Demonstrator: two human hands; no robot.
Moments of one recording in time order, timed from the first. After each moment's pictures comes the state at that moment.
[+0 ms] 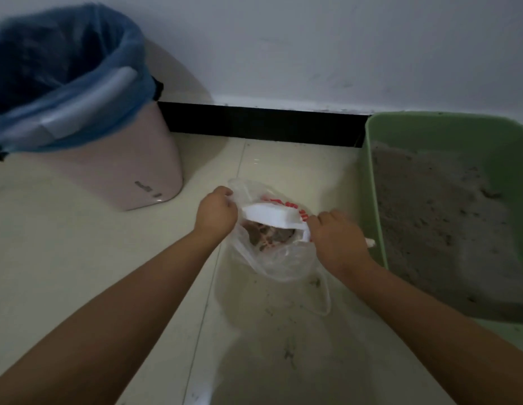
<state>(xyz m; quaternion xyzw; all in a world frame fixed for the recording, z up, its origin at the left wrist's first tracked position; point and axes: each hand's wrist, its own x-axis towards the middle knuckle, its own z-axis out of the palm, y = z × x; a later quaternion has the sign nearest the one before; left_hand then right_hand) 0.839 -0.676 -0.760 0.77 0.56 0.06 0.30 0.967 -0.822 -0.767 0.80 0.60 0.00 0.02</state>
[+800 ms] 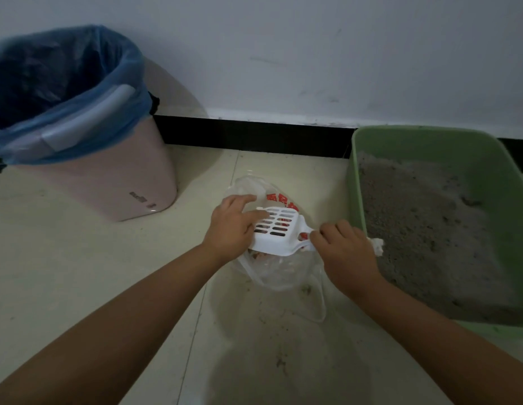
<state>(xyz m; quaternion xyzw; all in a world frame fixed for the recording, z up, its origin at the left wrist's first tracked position) 0.839 -0.699 -0.752 0.93 0.32 -0.01 0.19 0.980 -0.853 -0.778 0.75 0.63 0.19 -0.09</state>
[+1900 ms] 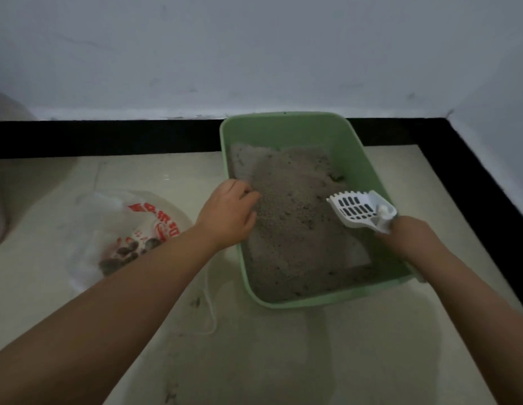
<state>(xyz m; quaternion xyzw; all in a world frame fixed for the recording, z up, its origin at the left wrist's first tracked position) 1.010 -0.781 -0.781 0.99 0.01 0.09 0.09 1.127 -1.015 -0.707 0.98 0.09 -0.20 0.04</state>
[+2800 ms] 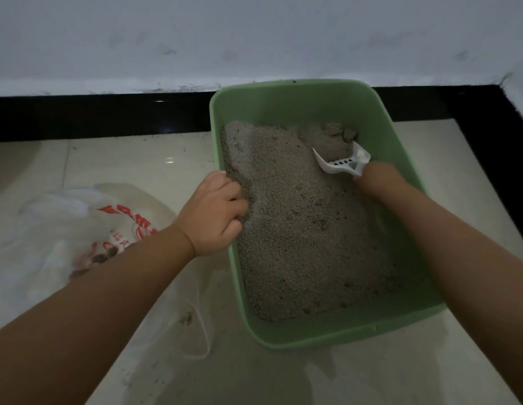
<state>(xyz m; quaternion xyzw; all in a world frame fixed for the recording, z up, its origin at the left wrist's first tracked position) 1.033 -0.750 -0.825 0.97 -0.06 0.20 0.13 1.241 -0.933 -0.784 0.96 0.13 -0.26 0.03</state>
